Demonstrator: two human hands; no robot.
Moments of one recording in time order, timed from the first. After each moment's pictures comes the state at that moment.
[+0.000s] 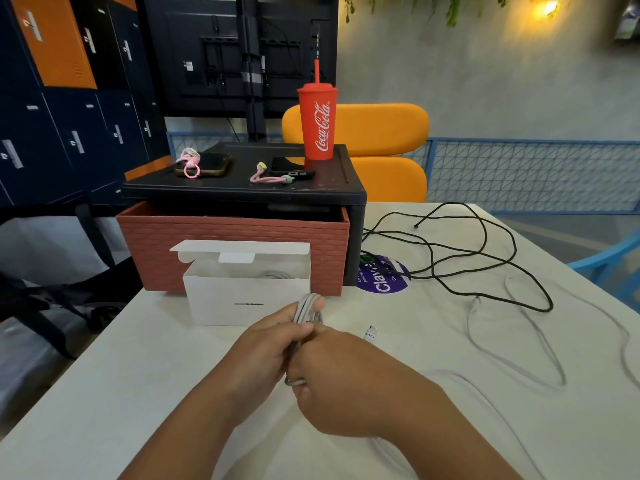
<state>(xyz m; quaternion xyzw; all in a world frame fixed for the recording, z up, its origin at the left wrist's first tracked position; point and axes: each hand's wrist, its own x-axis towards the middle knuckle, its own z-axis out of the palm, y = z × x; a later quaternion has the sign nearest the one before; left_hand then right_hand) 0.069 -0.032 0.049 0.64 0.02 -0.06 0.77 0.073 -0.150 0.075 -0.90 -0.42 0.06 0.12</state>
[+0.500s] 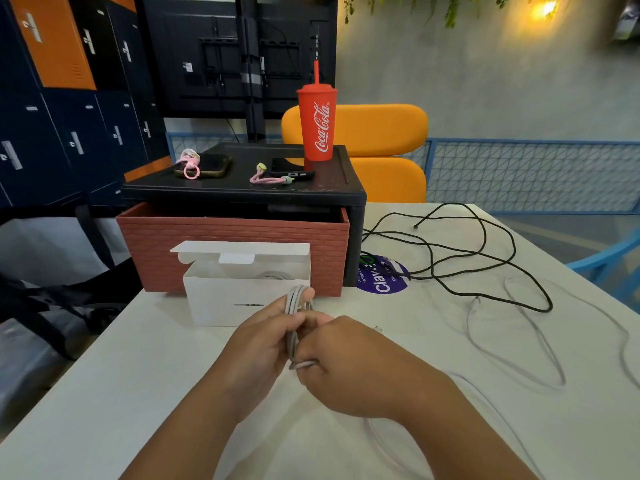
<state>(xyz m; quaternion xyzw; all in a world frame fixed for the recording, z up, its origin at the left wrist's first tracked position) 0.075 -0.031 0.051 0.60 0.01 -0.03 0.80 0.082 -0.157 0.079 -0.90 -0.39 0.07 0.17</state>
